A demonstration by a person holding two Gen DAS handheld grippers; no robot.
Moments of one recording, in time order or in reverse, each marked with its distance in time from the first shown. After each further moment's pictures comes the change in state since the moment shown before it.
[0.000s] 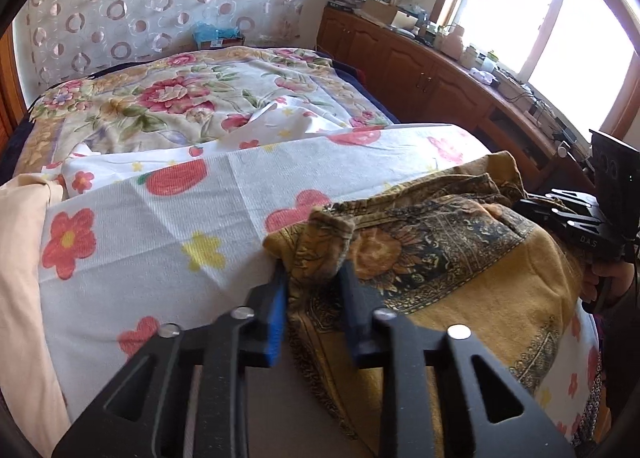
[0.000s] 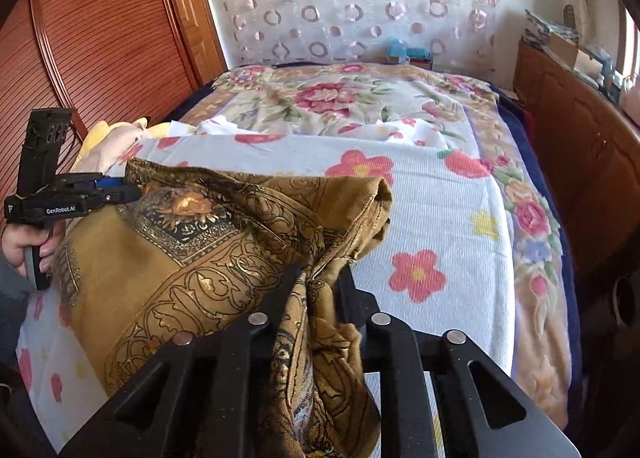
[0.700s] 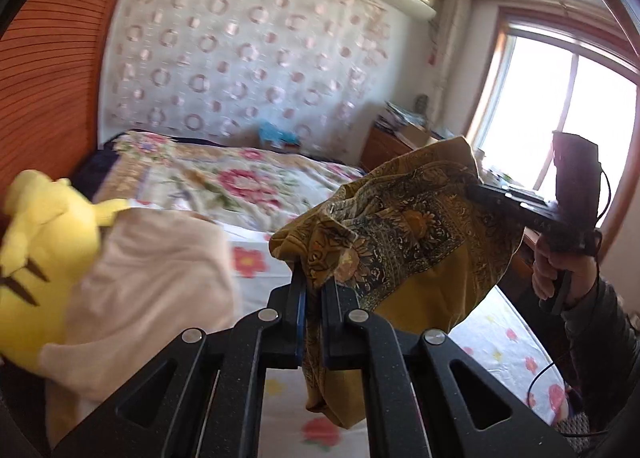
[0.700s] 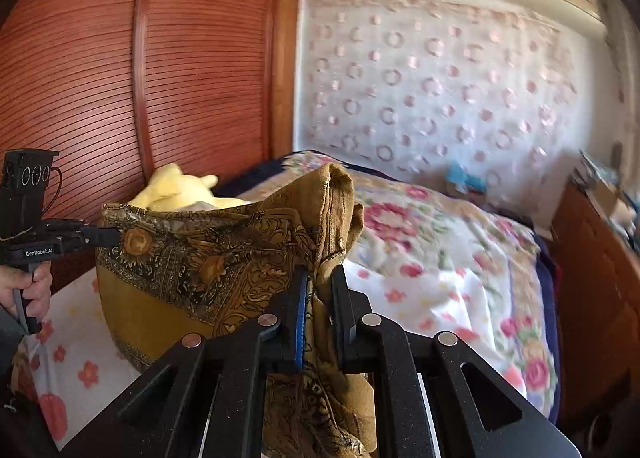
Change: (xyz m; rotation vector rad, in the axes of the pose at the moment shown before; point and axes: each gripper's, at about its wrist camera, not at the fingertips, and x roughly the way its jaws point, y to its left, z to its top) left arm -0.202 0.057 -0.071 -0.186 -0.442 0.133; right arm -0.038 0.129 0.077 -0.333 -0.306 0.086
